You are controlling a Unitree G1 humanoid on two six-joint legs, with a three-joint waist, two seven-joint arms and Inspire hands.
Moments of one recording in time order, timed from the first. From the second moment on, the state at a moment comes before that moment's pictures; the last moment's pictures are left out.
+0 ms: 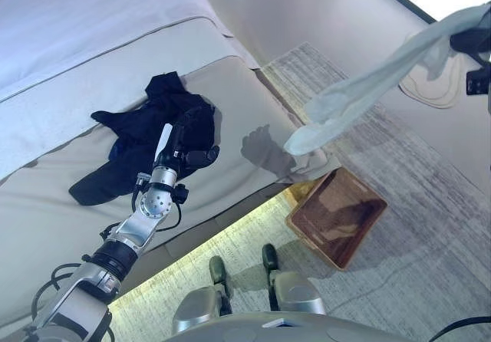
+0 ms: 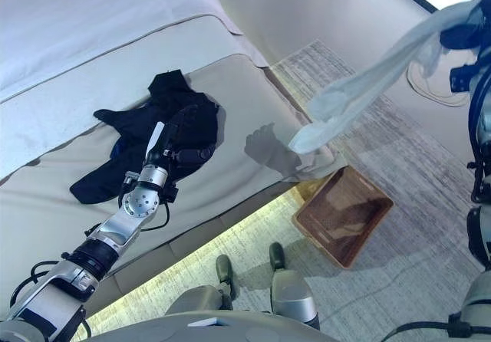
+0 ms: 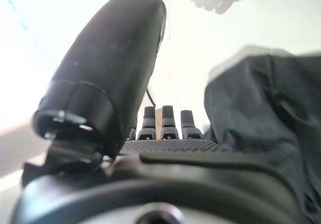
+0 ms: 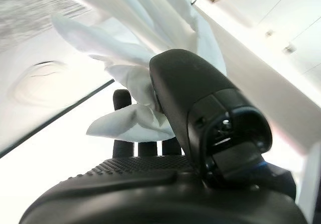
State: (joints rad) left arm -0.31 0.56 -0.47 0.37 -0.19 -0.21 0.35; right arm -0.84 -1.06 0.17 0.63 0.33 0.25 -0.22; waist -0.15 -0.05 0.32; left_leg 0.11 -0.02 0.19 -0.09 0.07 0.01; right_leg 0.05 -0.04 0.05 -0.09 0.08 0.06
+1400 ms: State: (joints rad) left arm -0.31 0.52 -0.52 0.40 -0.16 -0.15 0.34; right arm -0.40 -0.66 0.09 1.02 0.37 0.20 -0.12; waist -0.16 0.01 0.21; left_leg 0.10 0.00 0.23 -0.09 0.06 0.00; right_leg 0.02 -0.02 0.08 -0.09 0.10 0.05
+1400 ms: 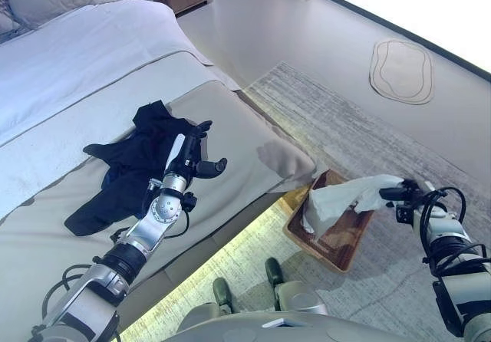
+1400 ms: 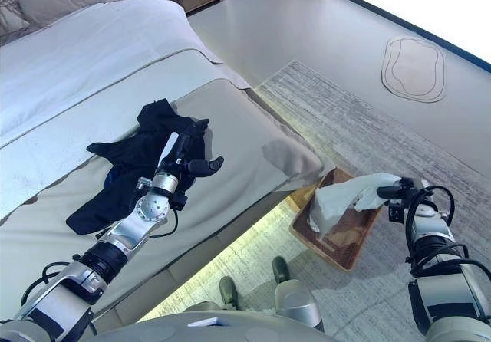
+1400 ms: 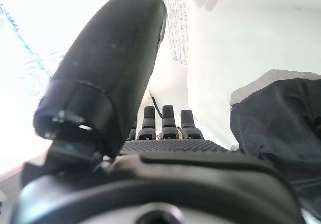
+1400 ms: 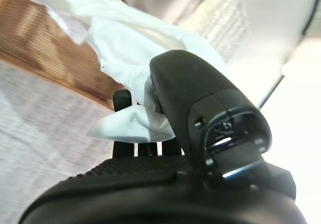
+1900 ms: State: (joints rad) left arm -0.31 0.52 -0.54 0.41 -0.16 -0.15 0.32; right arm -0.36 -0.60 0.09 1.04 0.36 0.13 -0.16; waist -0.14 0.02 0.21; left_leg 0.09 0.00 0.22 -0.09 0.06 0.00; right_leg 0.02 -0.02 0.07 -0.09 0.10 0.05
